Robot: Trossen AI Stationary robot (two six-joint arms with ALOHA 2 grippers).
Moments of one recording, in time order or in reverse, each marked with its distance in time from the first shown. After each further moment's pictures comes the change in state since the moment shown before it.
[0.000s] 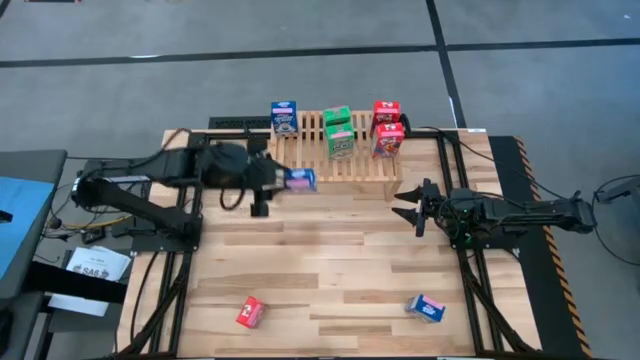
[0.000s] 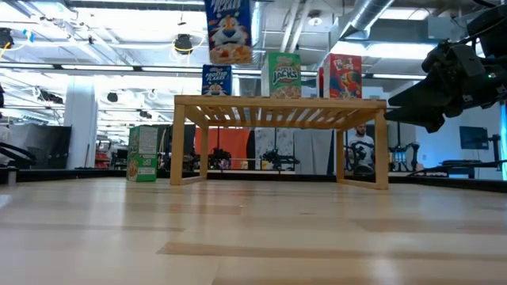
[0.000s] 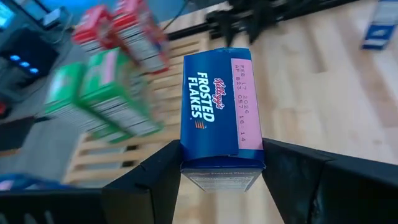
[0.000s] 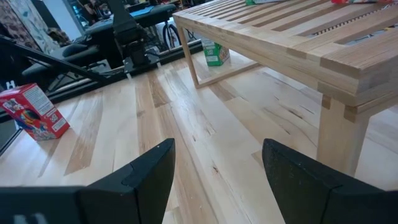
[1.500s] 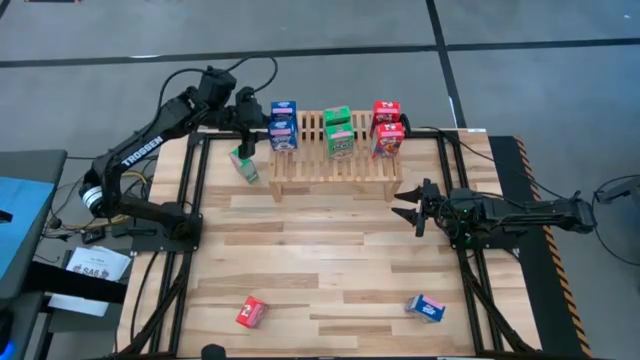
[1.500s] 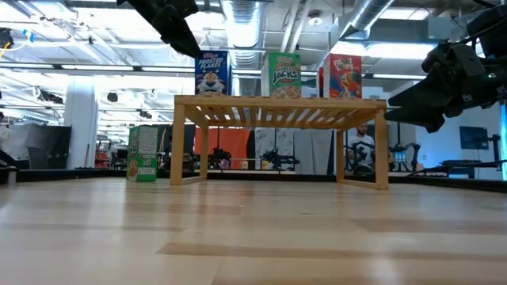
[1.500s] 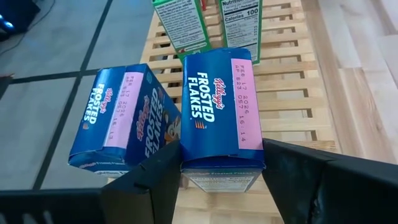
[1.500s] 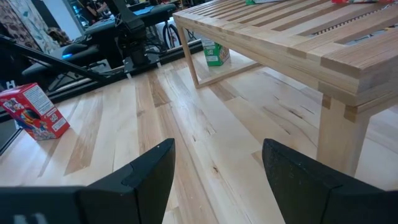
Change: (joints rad) left arm 0.763 0.084 0.001 -0.045 0.634 0.319; right arm 0.000 0.000 0.000 -0.003 0.000 0.000
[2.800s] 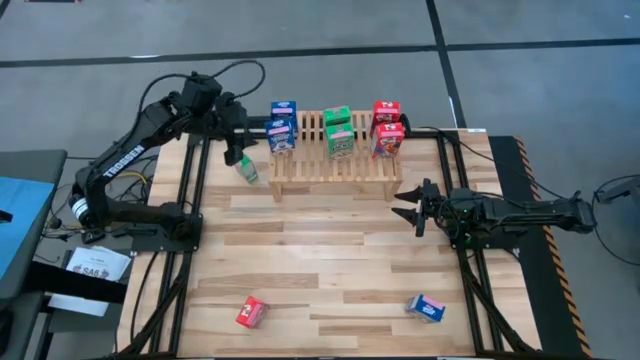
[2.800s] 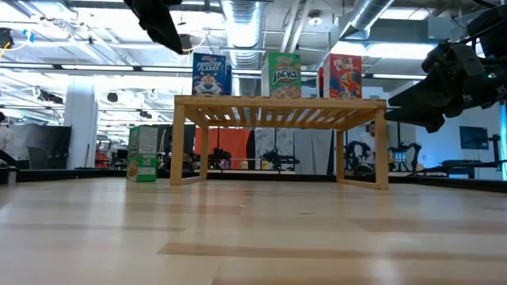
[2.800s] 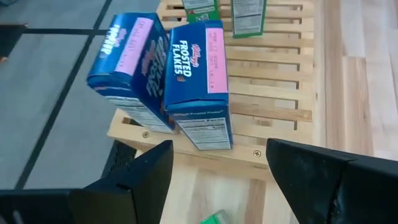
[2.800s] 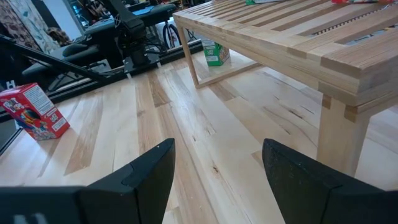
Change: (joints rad) left arm -0.023 -0.116 0.020 -0.193 -0.137 -0.116; right arm 0.000 0.000 0.000 0.000 0.000 0.000
